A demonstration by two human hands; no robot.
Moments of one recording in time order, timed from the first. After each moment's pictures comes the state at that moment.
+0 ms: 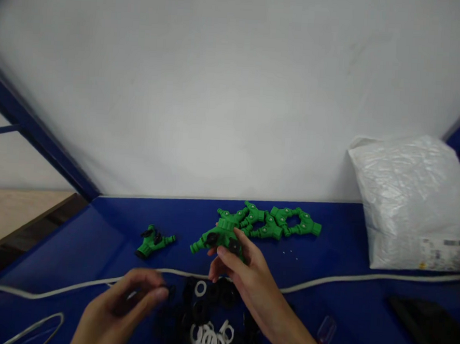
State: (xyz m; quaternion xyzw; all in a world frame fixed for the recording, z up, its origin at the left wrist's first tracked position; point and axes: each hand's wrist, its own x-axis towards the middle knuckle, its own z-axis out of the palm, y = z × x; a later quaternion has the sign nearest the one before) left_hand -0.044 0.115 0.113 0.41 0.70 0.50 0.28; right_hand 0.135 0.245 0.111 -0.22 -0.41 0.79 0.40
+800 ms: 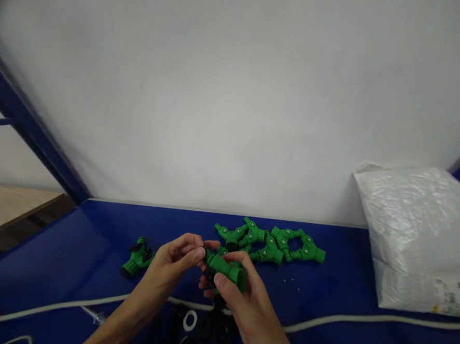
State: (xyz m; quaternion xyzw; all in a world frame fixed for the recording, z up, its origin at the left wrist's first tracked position) left_hand -0.036 0.224 0.119 0.38 0.44 0.61 0.54; right_hand 0.138 0.249 0.095 -0.25 -0.43 0.78 0.38
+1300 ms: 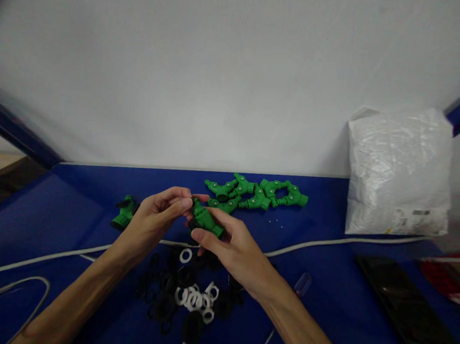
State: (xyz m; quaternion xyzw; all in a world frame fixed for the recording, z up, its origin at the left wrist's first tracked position) left_hand -0.038 0.220 0.121 0.43 0.44 0.58 0.53; right_hand 0.143 0.249 0.115 -0.25 -0.57 0.72 0.30
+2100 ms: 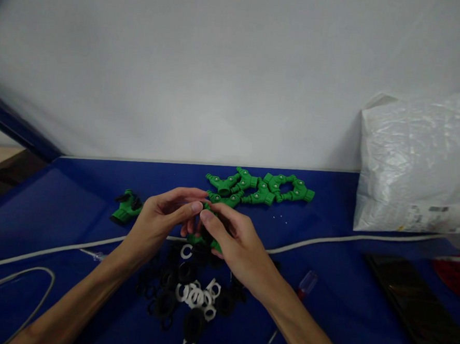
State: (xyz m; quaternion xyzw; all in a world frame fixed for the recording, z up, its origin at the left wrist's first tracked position) left_hand -0.026 0.217 0.117 0.45 0.46 0.56 0.52; right_hand 0.145 0.246 0.115 -0.30 -0.57 0.70 0.29
